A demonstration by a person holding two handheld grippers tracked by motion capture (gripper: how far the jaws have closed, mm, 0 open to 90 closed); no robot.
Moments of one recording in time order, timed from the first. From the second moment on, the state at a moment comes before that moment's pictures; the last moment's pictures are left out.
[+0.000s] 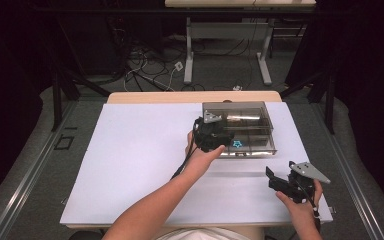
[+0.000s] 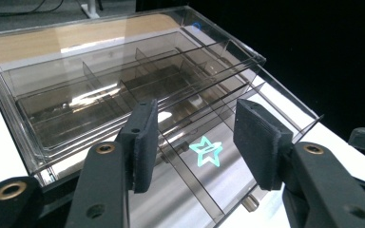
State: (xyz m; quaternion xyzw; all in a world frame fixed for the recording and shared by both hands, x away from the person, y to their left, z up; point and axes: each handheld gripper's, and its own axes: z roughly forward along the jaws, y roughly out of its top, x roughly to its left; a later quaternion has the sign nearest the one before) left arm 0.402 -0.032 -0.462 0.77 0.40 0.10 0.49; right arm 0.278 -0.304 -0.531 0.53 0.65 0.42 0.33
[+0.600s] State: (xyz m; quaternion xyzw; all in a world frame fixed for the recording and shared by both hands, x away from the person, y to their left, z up) left arm 0.391 -0.015 -0.454 0.77 0.37 0.09 0.51; right arm 0.279 -0.302 -0.532 0.54 0.65 0.42 0.33
